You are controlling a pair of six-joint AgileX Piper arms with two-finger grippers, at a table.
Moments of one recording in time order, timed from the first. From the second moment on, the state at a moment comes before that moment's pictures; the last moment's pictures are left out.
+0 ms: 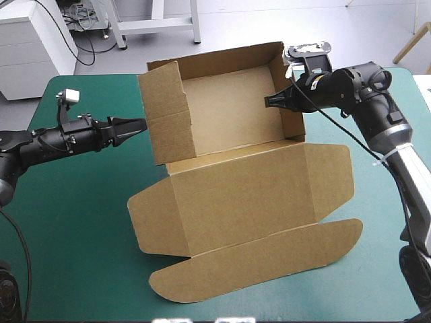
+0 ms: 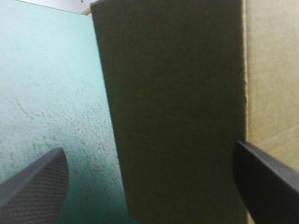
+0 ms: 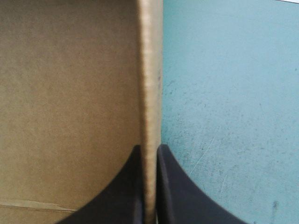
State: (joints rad) left arm 0.24 1.45 -1.13 -1.36 1.20 0.93; right arm 0.31 1.63 -1.78 0.08 0.98 0.04
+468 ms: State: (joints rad) left arm 0.10 1.45 -1.13 -1.46 1.20 0.93; right arm 0.31 1.63 -1.78 0.07 0.98 0.05
